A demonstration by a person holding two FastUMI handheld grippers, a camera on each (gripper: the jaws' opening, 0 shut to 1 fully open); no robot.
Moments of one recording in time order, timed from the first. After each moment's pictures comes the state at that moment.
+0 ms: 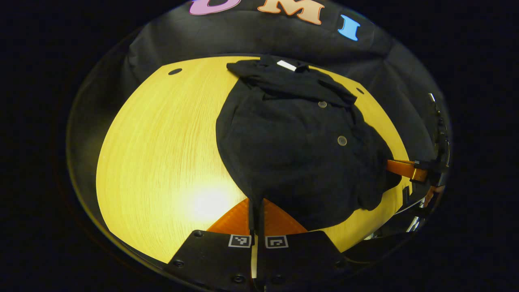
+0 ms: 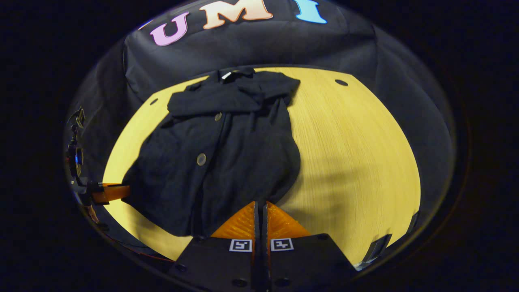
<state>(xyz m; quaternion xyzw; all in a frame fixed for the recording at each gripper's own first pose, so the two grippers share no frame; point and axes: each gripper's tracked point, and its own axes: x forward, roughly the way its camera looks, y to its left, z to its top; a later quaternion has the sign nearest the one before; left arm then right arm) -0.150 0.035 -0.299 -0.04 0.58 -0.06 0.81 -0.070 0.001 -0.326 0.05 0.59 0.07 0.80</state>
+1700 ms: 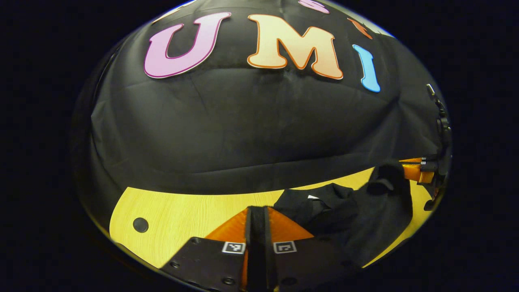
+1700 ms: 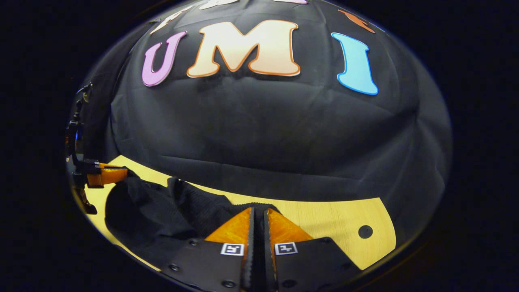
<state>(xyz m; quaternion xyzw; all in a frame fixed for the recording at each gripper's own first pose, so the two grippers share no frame) 0.319 0.036 -0.316 0.03 0.30 -0.07 0.95 0.384 -0.001 -0.344 -0.02 0.35 0.06 0.93</state>
